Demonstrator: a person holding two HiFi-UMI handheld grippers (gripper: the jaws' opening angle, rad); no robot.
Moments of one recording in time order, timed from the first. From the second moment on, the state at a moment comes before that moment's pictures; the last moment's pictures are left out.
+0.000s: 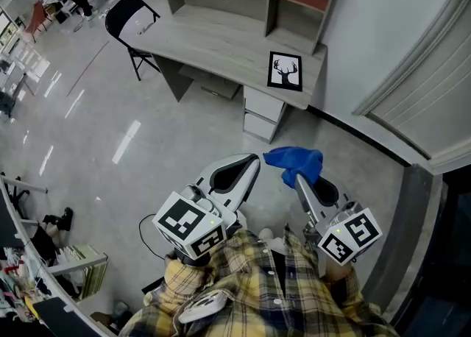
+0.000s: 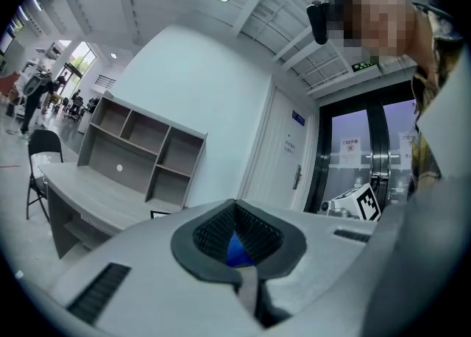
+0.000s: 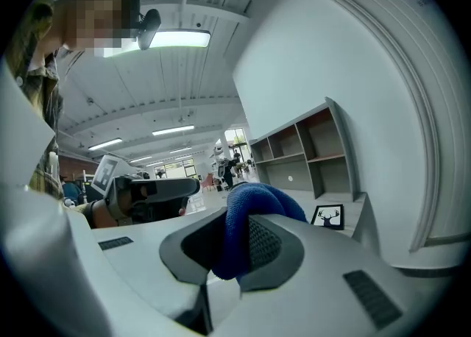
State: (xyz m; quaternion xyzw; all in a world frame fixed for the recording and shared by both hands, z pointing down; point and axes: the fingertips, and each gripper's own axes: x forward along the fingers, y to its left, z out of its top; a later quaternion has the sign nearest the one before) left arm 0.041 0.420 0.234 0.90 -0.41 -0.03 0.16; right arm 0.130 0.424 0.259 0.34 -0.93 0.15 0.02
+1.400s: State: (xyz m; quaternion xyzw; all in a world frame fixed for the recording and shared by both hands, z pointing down) left arm -0.014 0.059 0.272 0.91 -0.36 0.00 0.20; right arm 0.096 0.076 0.280 0.42 -0.89 0.18 0.03
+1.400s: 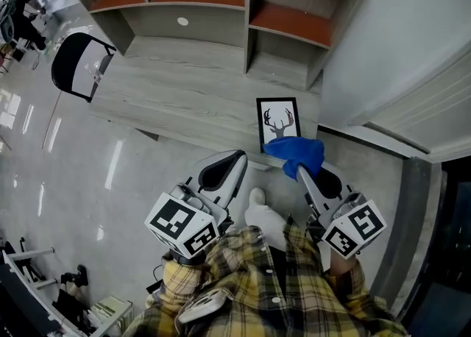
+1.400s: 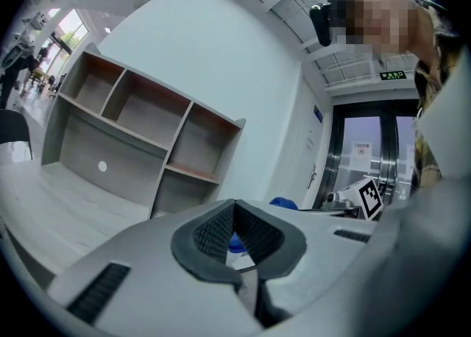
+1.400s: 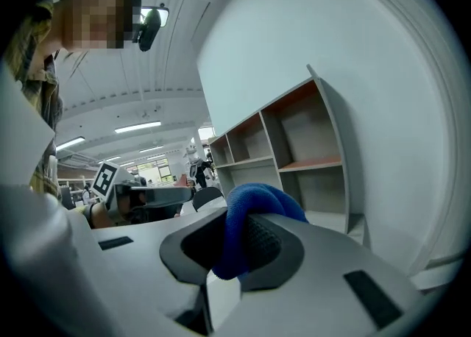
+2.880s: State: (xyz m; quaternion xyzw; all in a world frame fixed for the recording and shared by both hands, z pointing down) left arm -0.008 -0.189 0.357 0.95 -0.13 0.13 0.26; right arm 0.076 -0.135 0.347 0.64 -0.73 0.25 0.05
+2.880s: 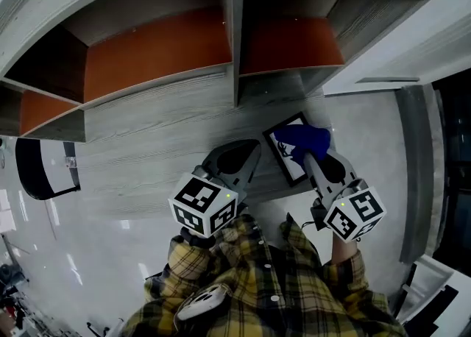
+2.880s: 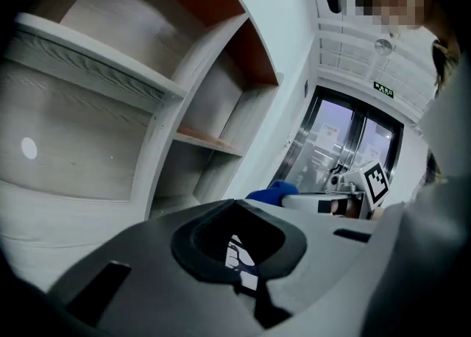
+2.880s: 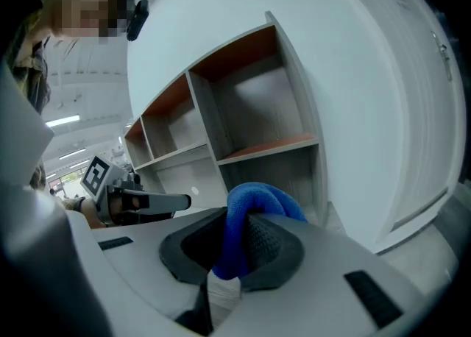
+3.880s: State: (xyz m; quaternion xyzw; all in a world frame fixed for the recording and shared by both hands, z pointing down) left arm 0.074 -0.201 0.595 0.89 -0.03 0.41 0.22; right arm 0.113 -0.101 0.455 0.61 -0.71 0.35 0.07
